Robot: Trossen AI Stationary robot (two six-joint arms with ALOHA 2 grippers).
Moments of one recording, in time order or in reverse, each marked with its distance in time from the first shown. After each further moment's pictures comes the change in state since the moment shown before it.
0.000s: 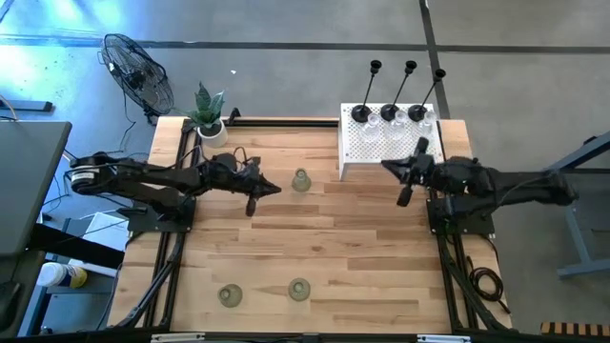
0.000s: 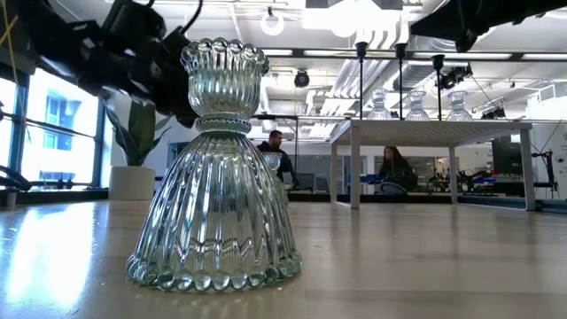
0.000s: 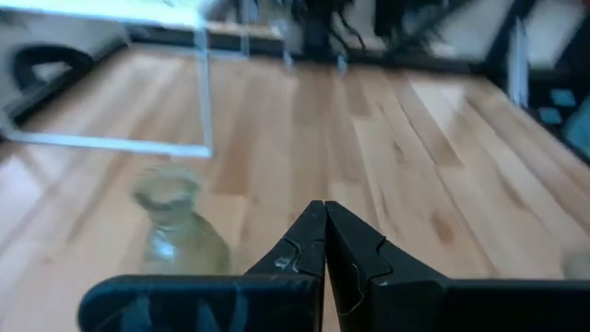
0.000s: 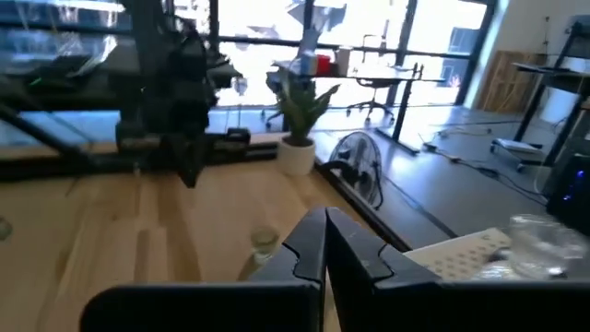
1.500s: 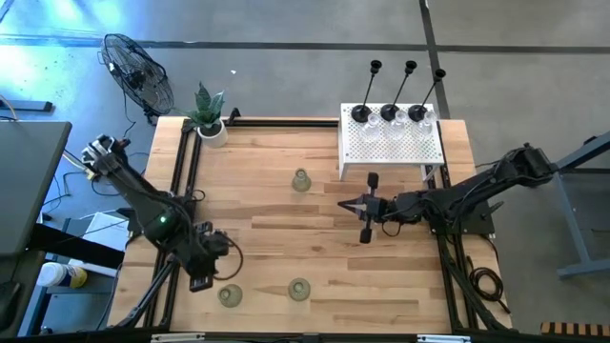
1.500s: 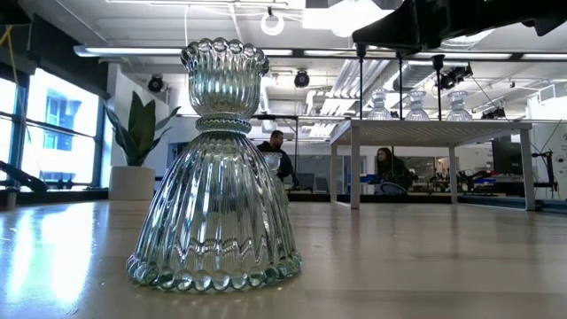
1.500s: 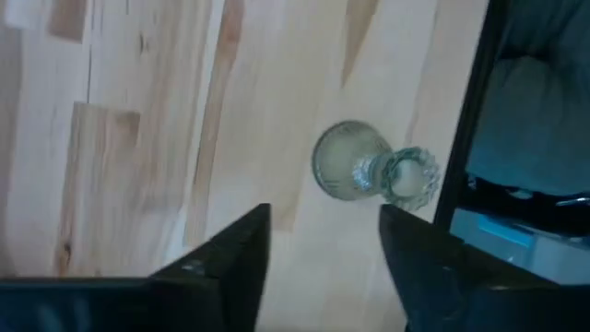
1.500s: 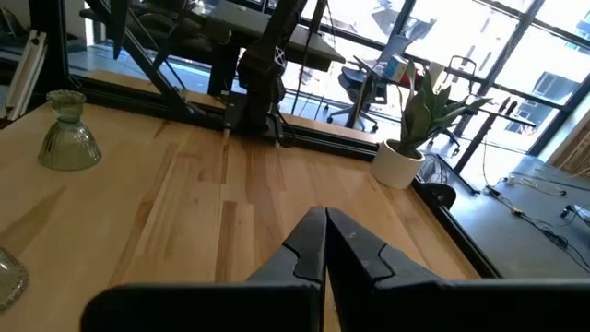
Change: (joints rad) left arm -1.016 0.018 0.681 -1.563 -0.322 -0.991; right arm 0.266 0.654 -0.001 0.609 0.048 -0.168
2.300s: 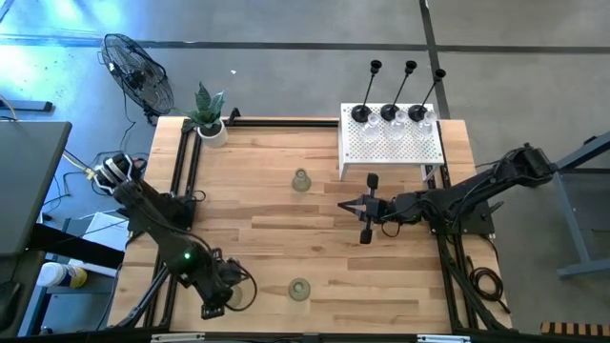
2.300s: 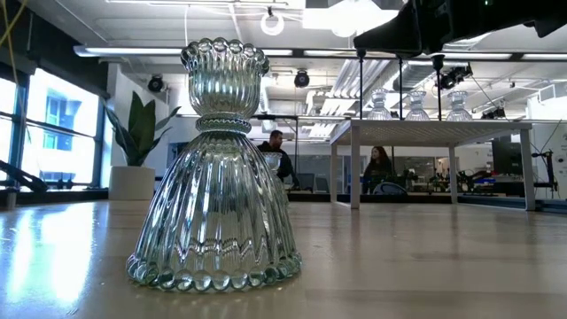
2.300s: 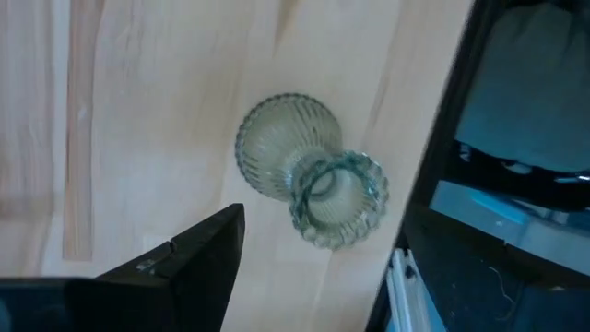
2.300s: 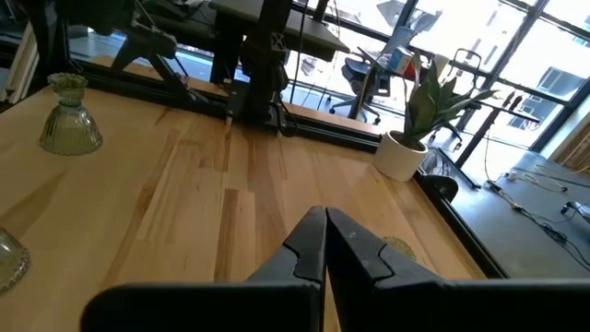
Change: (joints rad) left arm -0.057 0.295 0.063 0.158 0.115 -0.070; right arm 0.000 0.000 0.000 -0.032 -0.003 -0.001
